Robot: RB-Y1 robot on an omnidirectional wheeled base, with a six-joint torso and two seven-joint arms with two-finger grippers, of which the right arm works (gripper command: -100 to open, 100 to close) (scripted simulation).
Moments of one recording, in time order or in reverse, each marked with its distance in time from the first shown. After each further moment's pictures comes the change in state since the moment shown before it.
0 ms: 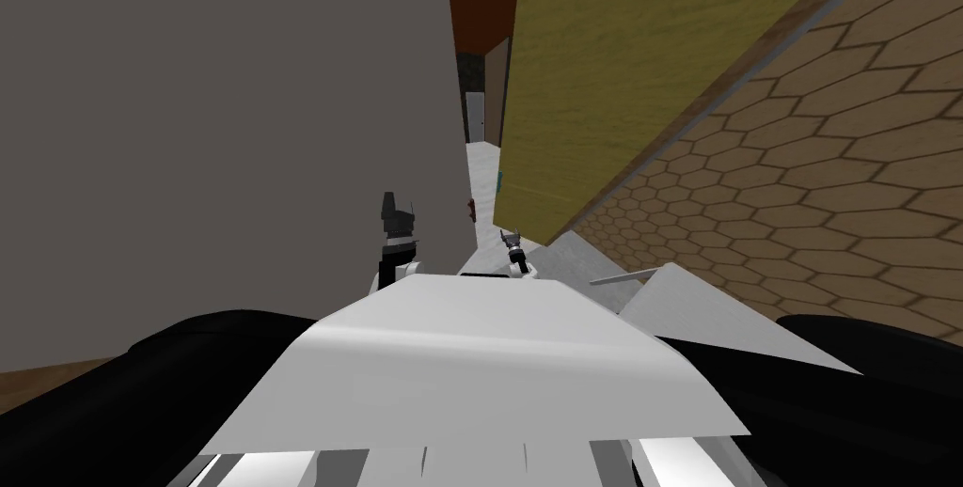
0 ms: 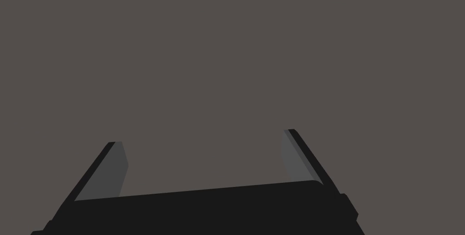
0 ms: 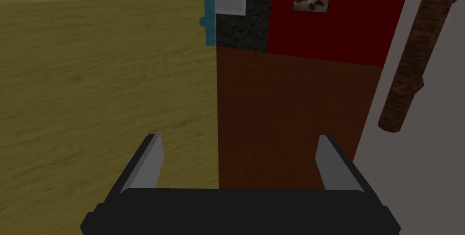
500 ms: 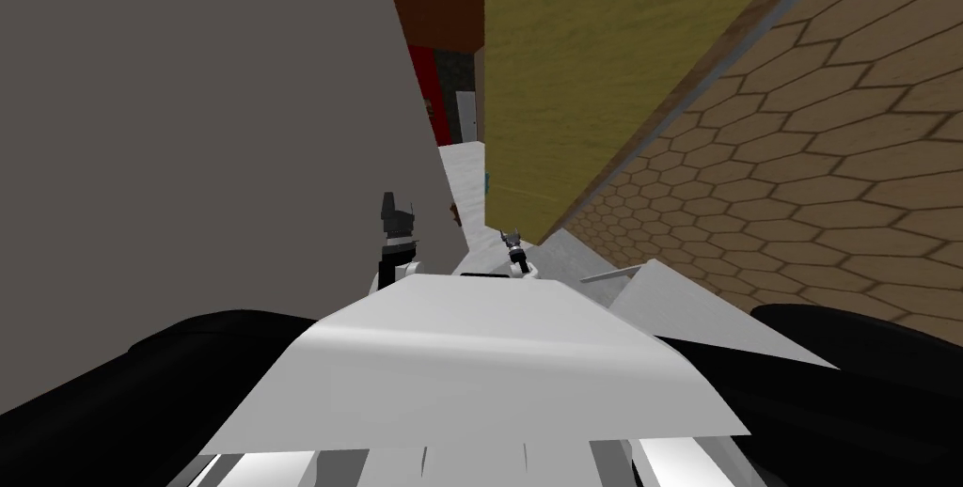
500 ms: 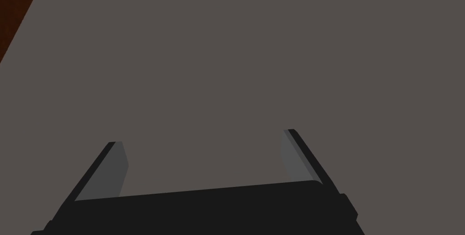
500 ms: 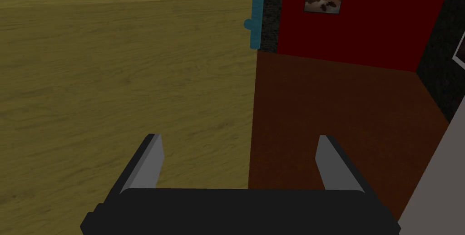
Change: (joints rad) arm -0.004 -0.017 0.021 0.003 0.000 -0.005 -0.006
